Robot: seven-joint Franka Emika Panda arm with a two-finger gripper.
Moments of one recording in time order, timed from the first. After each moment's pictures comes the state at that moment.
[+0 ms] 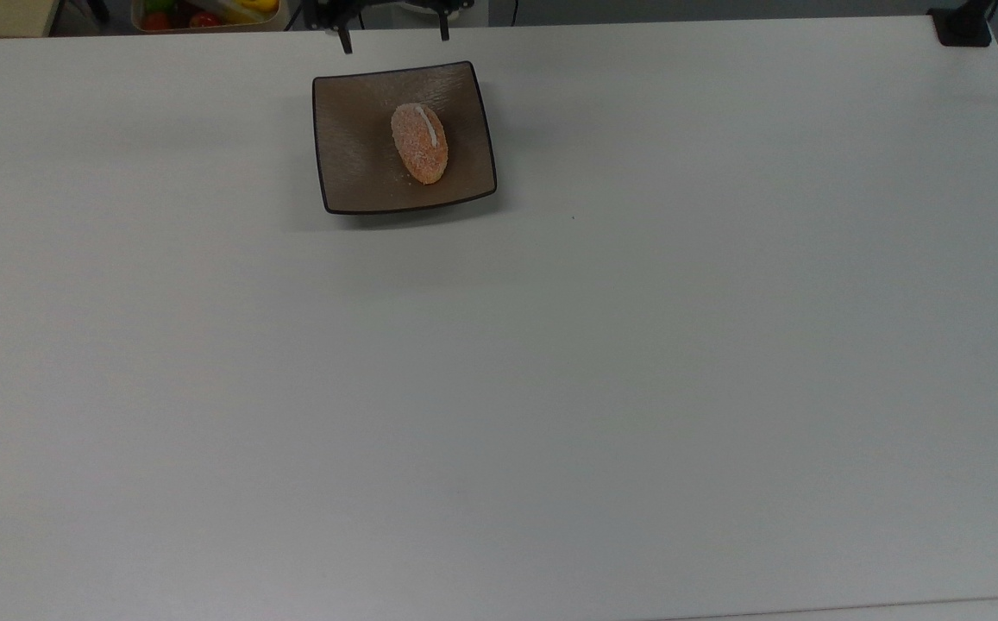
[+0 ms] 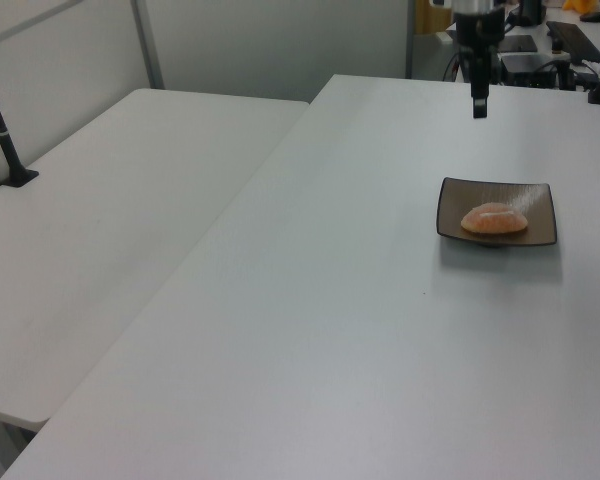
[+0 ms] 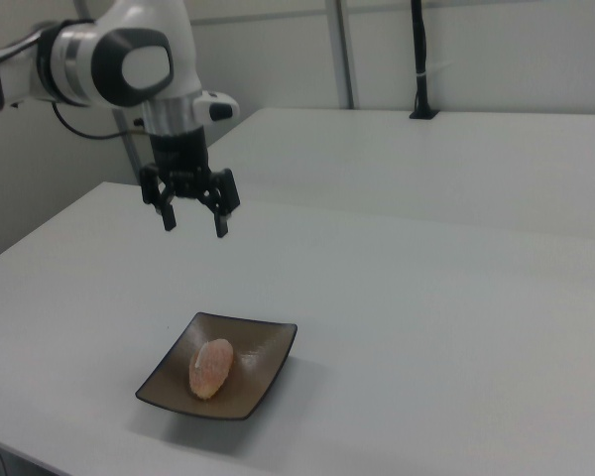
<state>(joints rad) 0.03 -0.02 0.04 -1.72 0.01 1.60 -0.17</state>
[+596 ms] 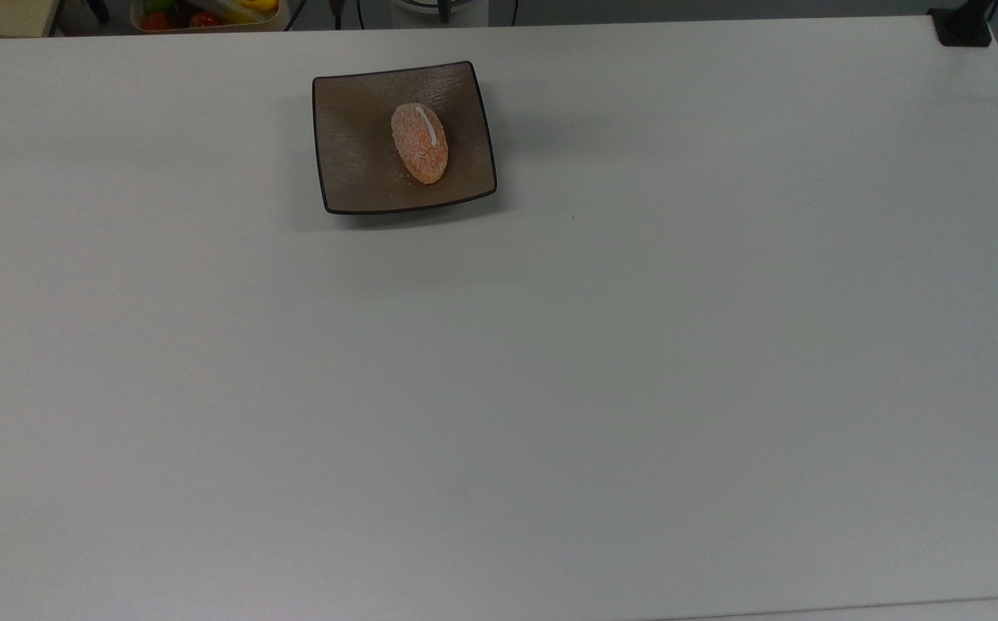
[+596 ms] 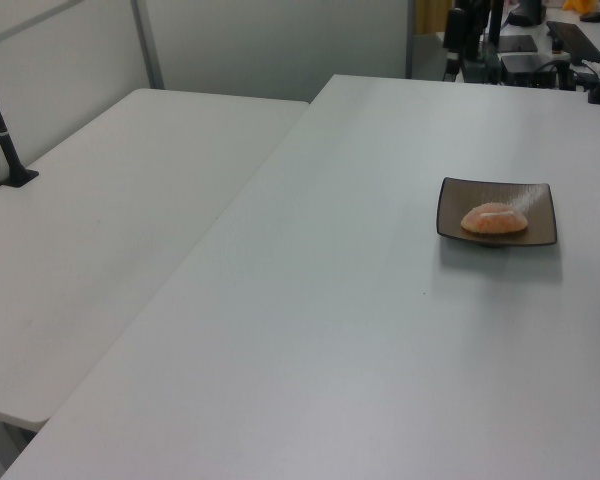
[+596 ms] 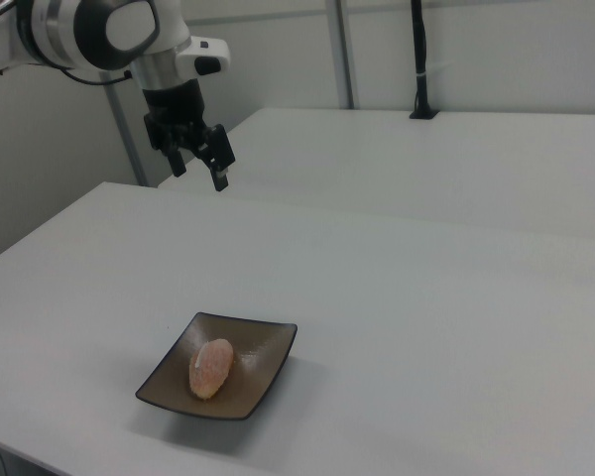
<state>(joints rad) 0.03 -0.01 0.04 -1.58 0.05 1.66 0.12</state>
